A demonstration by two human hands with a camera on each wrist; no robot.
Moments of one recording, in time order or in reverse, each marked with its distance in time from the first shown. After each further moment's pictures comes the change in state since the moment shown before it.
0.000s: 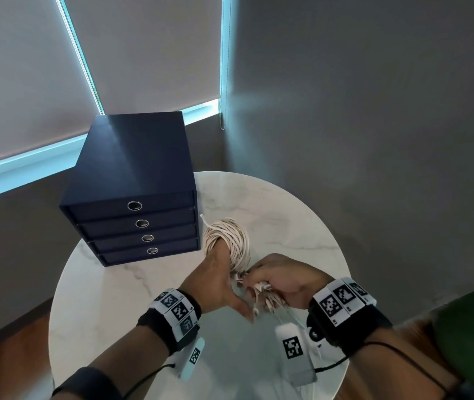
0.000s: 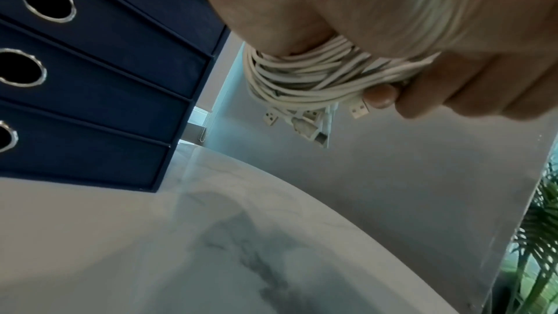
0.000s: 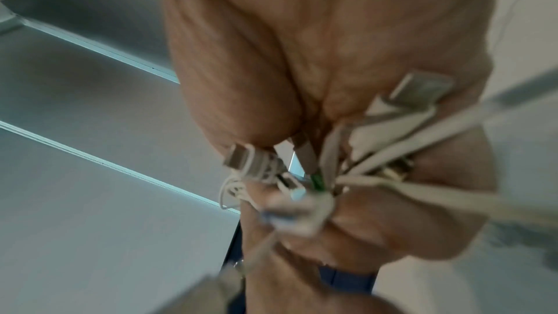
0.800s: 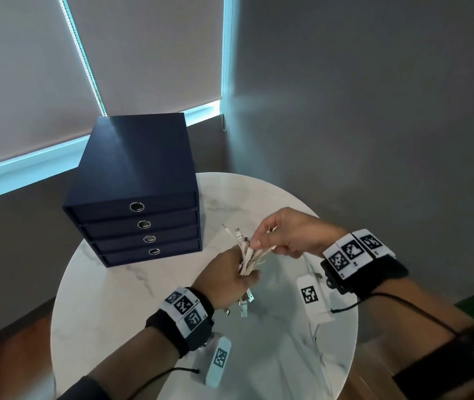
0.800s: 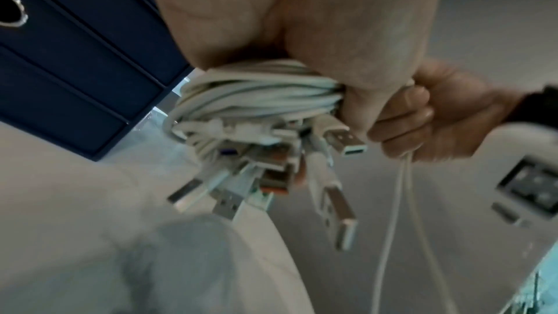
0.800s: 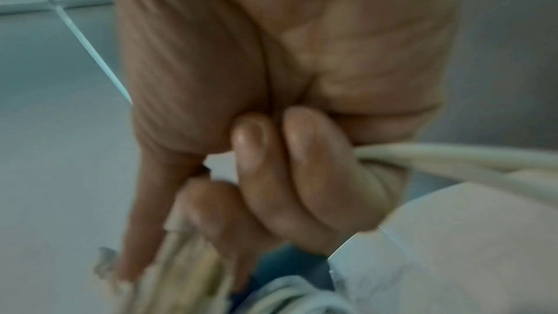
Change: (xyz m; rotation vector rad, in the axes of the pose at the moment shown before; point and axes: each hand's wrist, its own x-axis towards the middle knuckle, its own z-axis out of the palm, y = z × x) left_hand 0.007 0.028 0.000 -0.179 0.000 -0.129; right_hand 0.001 -0.058 -0.048 -0.441 0.059 -0.237
